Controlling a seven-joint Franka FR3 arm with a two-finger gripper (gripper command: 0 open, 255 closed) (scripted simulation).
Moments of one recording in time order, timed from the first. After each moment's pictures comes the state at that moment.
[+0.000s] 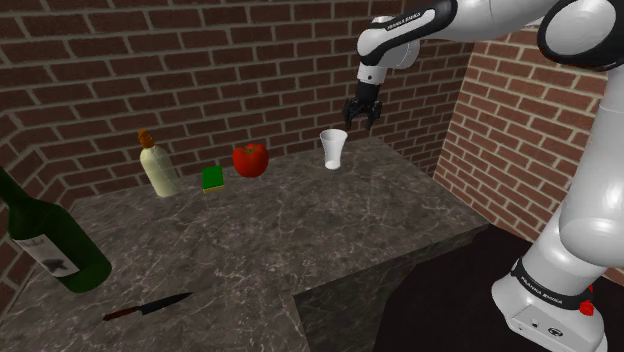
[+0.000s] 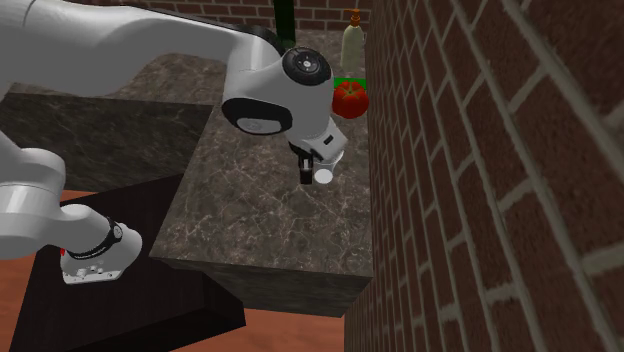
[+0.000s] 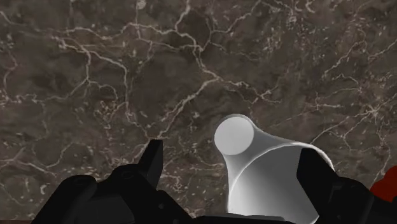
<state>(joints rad) -0.01 0.21 -0.16 -1.79 0.29 1.98 -0.02</state>
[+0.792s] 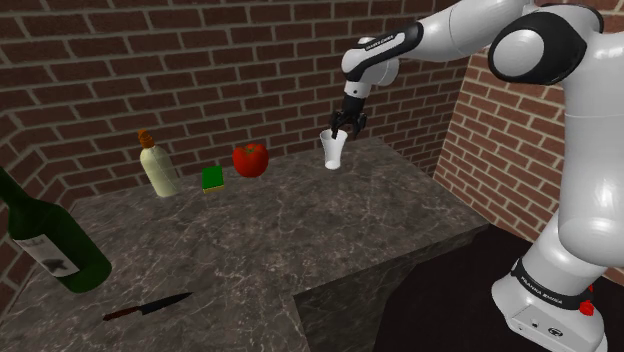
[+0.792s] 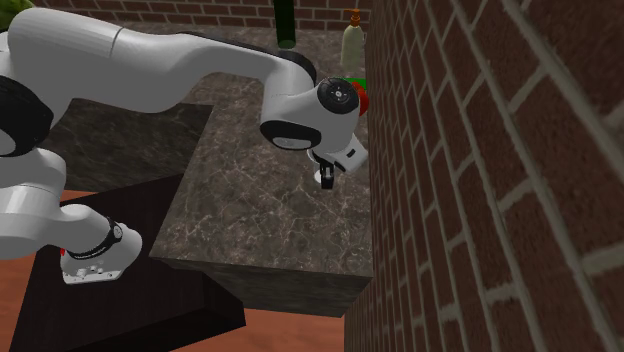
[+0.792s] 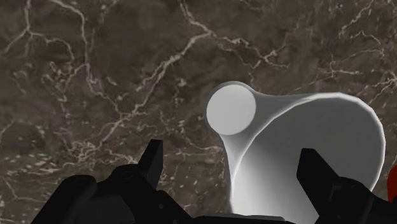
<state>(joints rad) -0.03 0.41 -0.14 -1.64 0.37 2.04 -0.05</state>
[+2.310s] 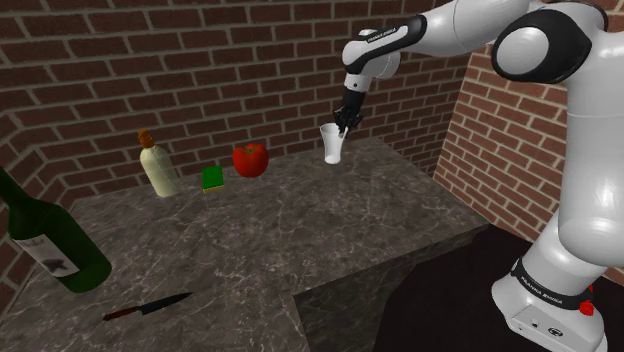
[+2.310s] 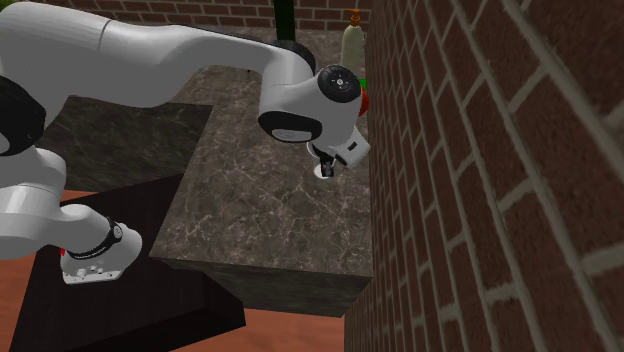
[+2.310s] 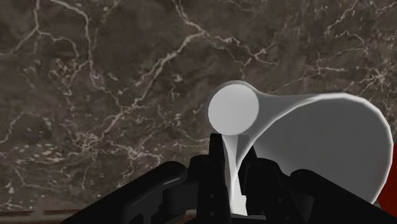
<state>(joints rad) -0.03 0.40 -0.14 -1.61 0.36 1.99 -0.04</state>
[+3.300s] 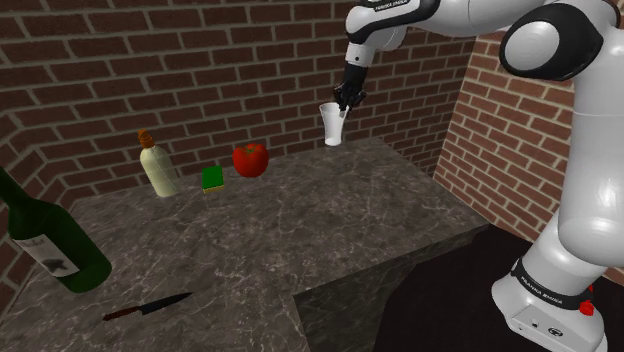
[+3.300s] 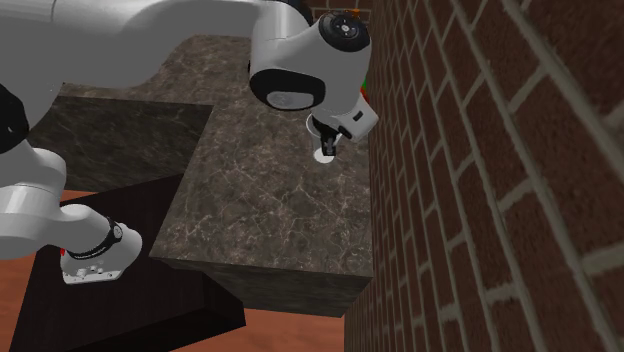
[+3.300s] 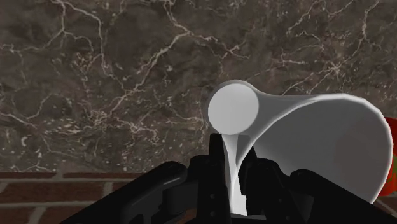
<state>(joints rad) -0.03 0.36 -0.15 -1.46 0.34 1.82 0.02</state>
